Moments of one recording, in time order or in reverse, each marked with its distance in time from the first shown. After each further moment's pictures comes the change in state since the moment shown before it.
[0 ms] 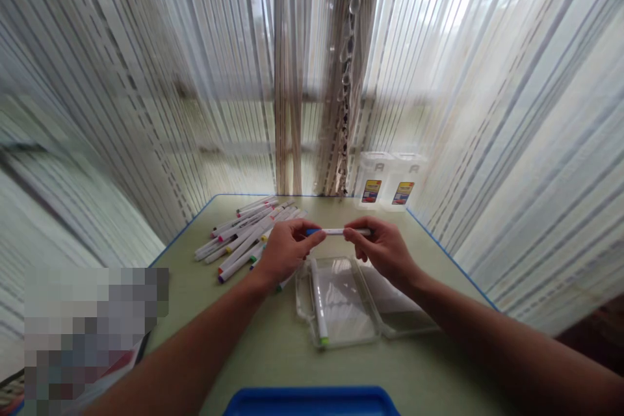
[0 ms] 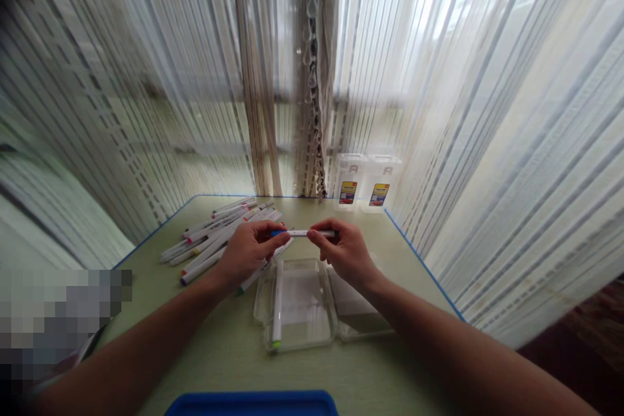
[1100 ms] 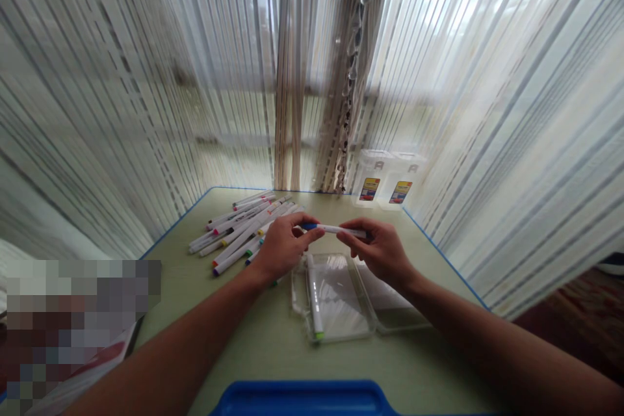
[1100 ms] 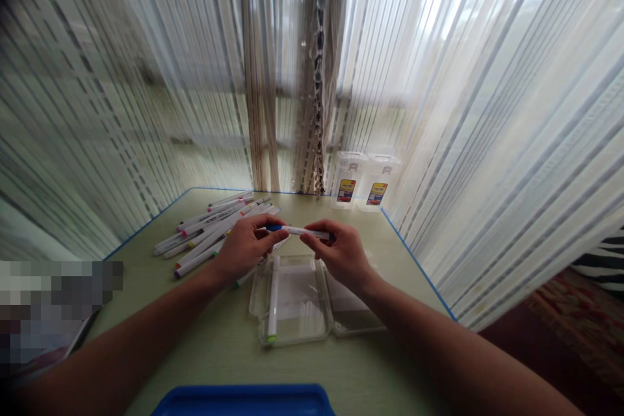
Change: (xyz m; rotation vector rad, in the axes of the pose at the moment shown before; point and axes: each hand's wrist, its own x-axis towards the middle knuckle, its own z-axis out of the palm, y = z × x) left_hand -0.002 0.008 0.001 0.125 -0.002 0.045; right_hand -0.004 -0.008 0.001 -0.186 -0.021 -0.066
